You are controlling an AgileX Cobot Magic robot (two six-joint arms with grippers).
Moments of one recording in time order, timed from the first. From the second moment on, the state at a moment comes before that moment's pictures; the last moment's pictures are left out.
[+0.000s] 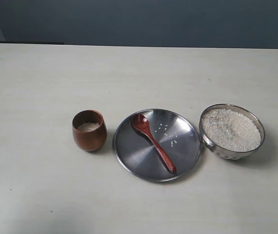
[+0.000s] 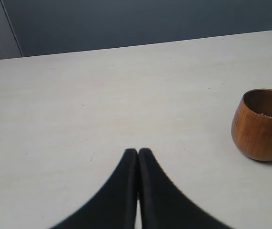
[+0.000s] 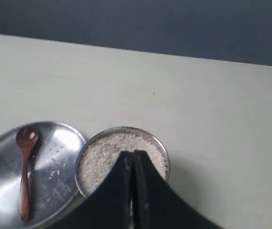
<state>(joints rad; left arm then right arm) 0.01 0.01 0.00 0.02 0.36 0.00 0.73 0.38 -0.43 -0.76 0.74 0.85</state>
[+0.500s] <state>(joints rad) 0.01 0.01 0.00 0.02 0.36 0.00 0.43 0.12 -0.43 -0.62 0.64 0.81</state>
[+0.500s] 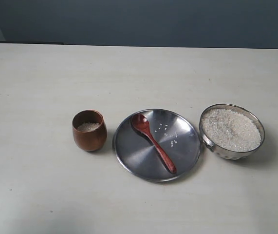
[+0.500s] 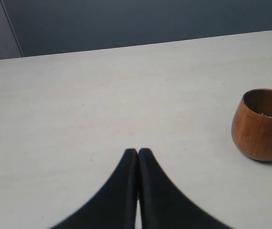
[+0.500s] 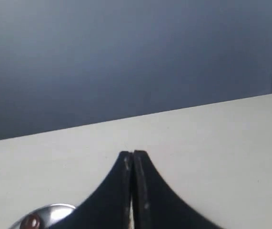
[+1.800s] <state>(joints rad) 0.01 0.01 0.00 0.03 0.36 0.00 0.40 0.06 -0.24 -0.06 0.35 0.05</state>
